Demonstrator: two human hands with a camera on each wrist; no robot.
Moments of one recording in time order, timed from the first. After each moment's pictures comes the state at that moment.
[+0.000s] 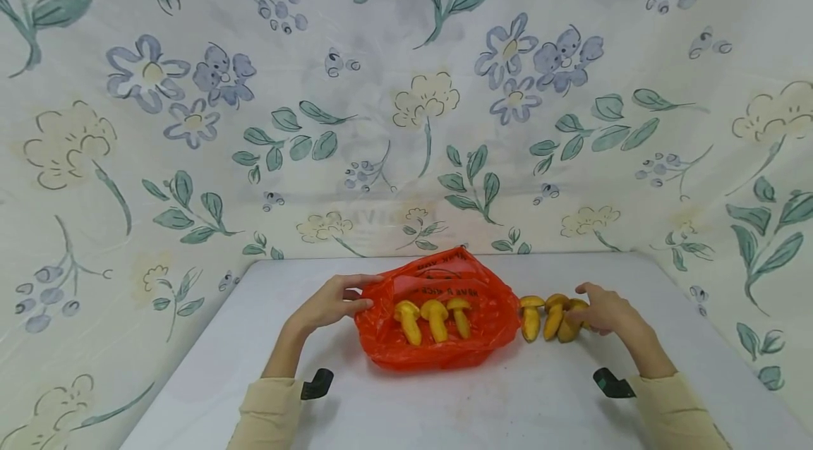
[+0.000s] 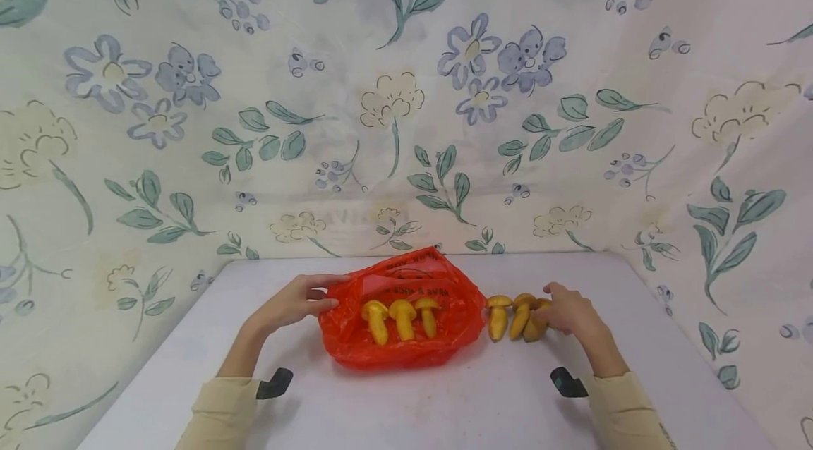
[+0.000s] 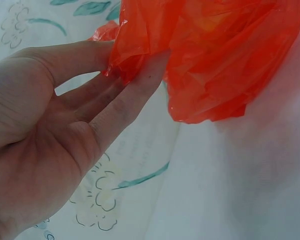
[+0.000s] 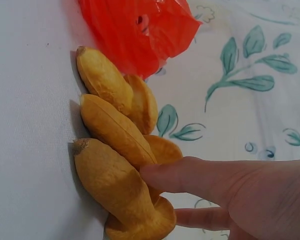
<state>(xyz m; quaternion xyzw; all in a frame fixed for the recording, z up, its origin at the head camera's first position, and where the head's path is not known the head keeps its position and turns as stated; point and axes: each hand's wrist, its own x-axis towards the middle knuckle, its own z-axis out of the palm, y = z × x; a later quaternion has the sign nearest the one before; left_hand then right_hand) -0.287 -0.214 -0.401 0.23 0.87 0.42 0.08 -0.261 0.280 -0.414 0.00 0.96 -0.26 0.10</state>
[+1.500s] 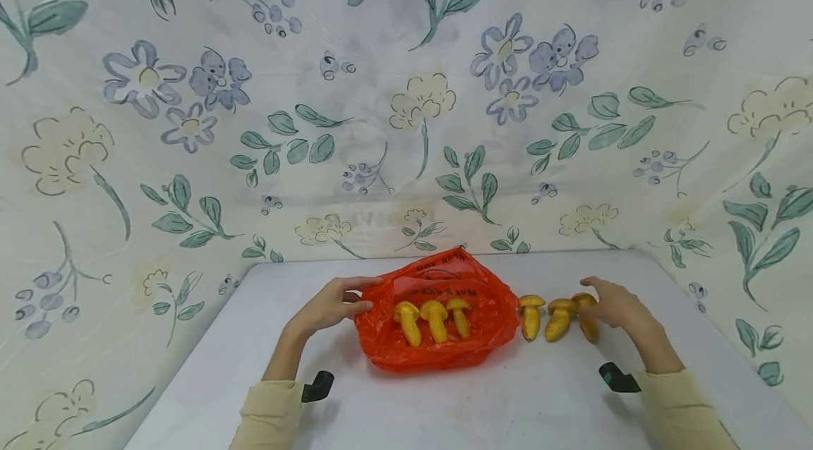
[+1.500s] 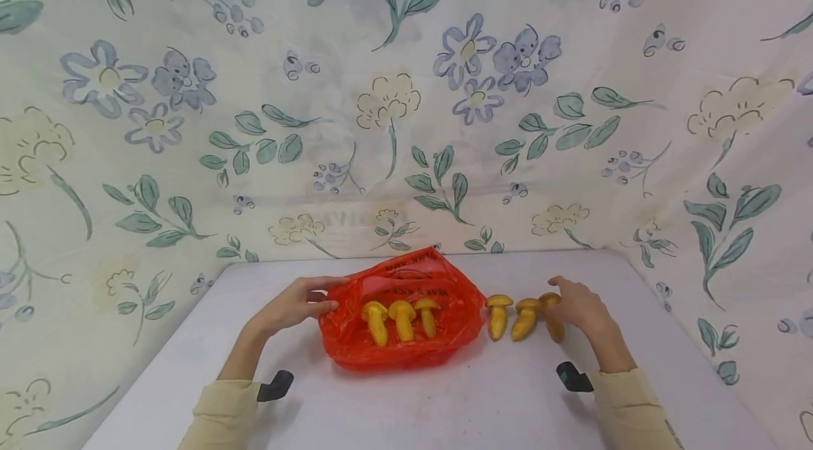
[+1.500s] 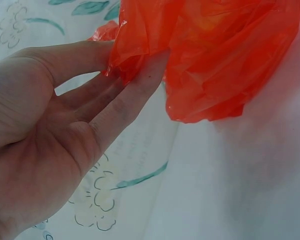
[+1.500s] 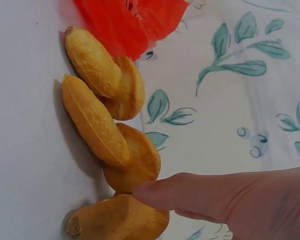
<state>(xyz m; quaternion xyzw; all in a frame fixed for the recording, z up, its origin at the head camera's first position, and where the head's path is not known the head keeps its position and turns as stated) -0.289 -0.214 -0.403 0.25 0.87 0.42 0.08 -0.258 0.292 -0.409 -0.01 0.97 -0.24 0.07</state>
